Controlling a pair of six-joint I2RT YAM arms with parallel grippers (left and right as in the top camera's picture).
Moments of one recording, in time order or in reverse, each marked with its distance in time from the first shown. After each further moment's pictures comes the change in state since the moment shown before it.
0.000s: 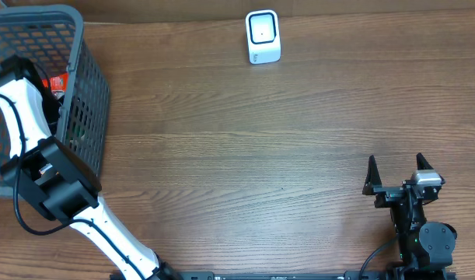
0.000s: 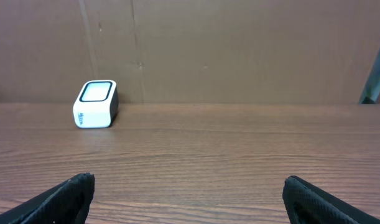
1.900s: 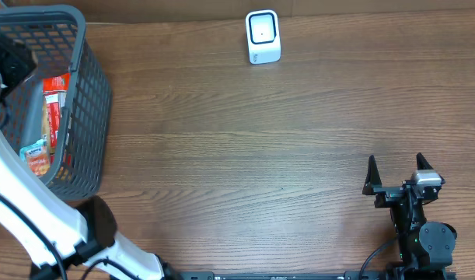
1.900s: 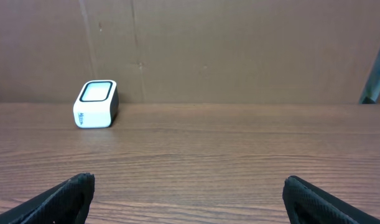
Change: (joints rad) left arm -0.087 -0.417 0.769 -0.407 0.156 -0.069; right arm 0.000 0.000 0.000 0.000 0.000 0.000
